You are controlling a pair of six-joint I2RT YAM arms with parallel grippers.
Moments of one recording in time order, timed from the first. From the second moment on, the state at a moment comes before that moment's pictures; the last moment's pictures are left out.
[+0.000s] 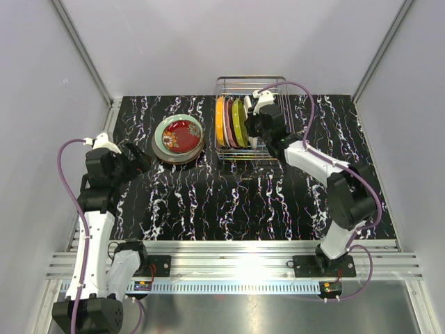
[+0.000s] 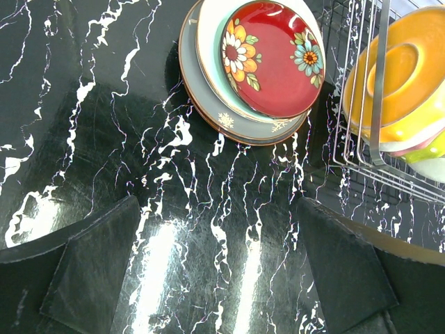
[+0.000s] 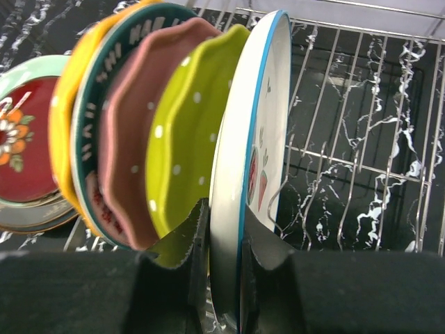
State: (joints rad) left arm 0.11 0.79 0.81 -0.53 0.13 -0.44; right arm 0.50 1.73 1.25 0.17 0.10 0.17
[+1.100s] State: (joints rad) left arm 0.11 0.81 0.81 -0.53 0.14 -0.44; right arm 0.50 1.66 1.27 0.24 0.12 0.18
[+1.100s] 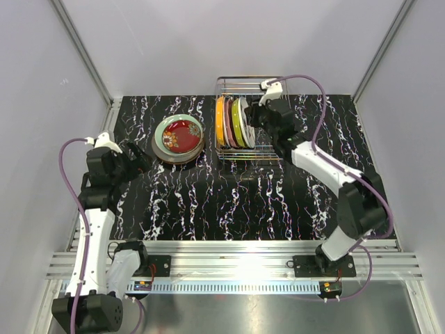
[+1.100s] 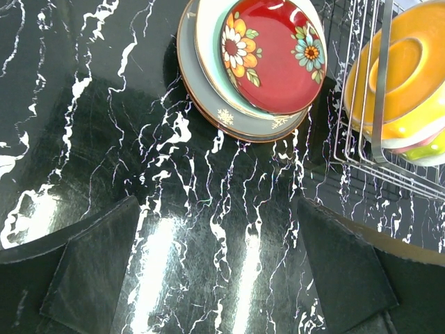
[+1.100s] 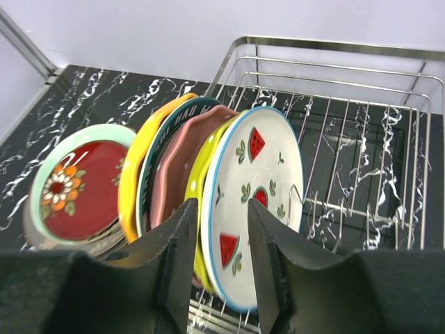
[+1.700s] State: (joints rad) left arm 0.12 0.95 0.81 -0.51 0.24 -0.44; right arm 0.50 0.98 0.61 0.20 0.07 0.30
